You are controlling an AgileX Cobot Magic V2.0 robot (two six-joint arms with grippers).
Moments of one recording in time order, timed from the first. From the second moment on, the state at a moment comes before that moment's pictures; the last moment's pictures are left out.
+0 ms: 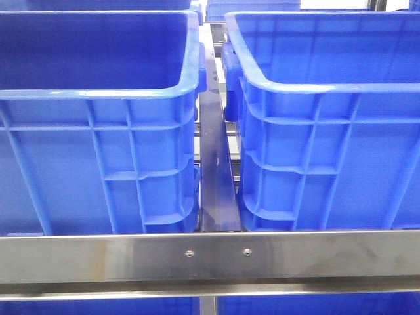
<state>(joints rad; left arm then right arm) 0.07 -0.01 0.00 0.02 0.10 0.05 0.01 -0.01 0.03 -0.09 -0.04 0.04</state>
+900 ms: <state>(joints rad) 0.07 -0.01 0.00 0.01 0.09 0.05 0.01 -0.01 0.03 -0.09 -0.04 0.04</state>
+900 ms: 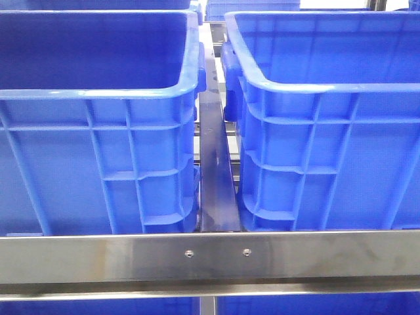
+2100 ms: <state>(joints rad) -0.02 0.87 -0.76 0.00 0.61 0.05 0.01 -0.01 0.03 -0.09 -0.04 0.04</state>
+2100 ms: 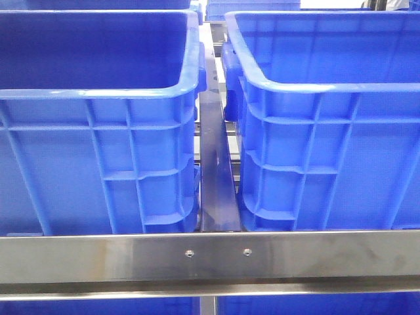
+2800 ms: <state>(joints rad) -0.11 1.65 -1.39 0.07 0.96 0.05 0.01 -0.01 0.03 -0.09 -0.04 0.04</state>
